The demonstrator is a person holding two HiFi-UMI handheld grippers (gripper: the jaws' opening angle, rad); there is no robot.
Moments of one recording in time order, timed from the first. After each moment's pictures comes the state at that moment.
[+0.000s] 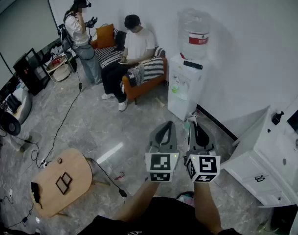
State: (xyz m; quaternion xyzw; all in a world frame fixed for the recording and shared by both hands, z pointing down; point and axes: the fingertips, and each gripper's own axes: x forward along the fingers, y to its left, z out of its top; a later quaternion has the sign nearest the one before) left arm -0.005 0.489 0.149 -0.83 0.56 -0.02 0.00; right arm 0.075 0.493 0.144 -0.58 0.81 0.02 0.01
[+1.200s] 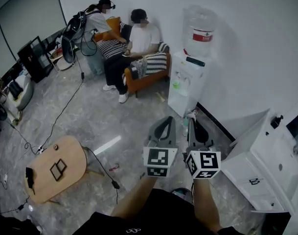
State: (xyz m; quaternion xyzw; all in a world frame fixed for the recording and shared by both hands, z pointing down) left arm 0.015 0.505 0.156 -0.82 0.57 -0.01 0.00; right arm 0.090 0.504 0.146 -0.54 0.84 0.02 0.03
